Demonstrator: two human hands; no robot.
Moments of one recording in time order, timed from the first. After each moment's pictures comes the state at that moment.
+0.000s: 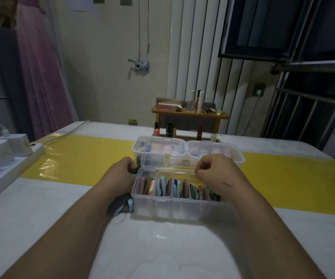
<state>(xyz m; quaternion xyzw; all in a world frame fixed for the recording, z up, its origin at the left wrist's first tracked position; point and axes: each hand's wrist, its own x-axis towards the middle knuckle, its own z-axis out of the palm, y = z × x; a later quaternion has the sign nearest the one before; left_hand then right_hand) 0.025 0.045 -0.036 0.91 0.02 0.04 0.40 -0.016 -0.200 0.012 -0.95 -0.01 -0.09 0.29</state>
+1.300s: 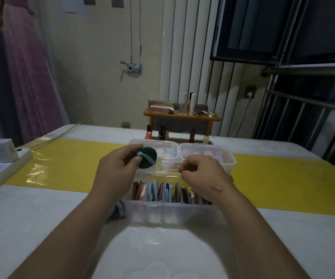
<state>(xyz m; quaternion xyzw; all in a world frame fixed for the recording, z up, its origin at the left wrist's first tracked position) 0.001 0.018 -0.012 0.82 -0.10 0.27 0.49 -0.019 -0.191 0.011 -0.92 -0.07 -0.11 0.37</state>
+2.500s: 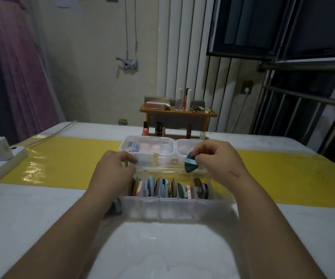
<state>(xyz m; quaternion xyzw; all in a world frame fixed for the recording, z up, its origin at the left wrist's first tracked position) 0.006 0.016 -0.017 0.90 0.00 0.19 0.39 -0.022 -0.217 0.028 -0.88 -0.05 -0.17 0.45</state>
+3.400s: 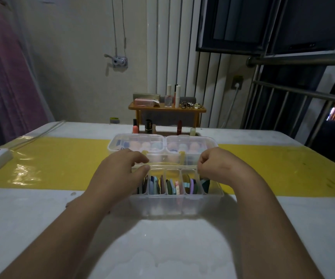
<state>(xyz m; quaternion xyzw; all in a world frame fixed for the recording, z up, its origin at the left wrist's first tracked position) -0.009 -0.009 -0.010 0.93 -0.15 0.21 0.27 -0.018 -0.243 0.029 -0.96 0.08 -0.01 0.25</state>
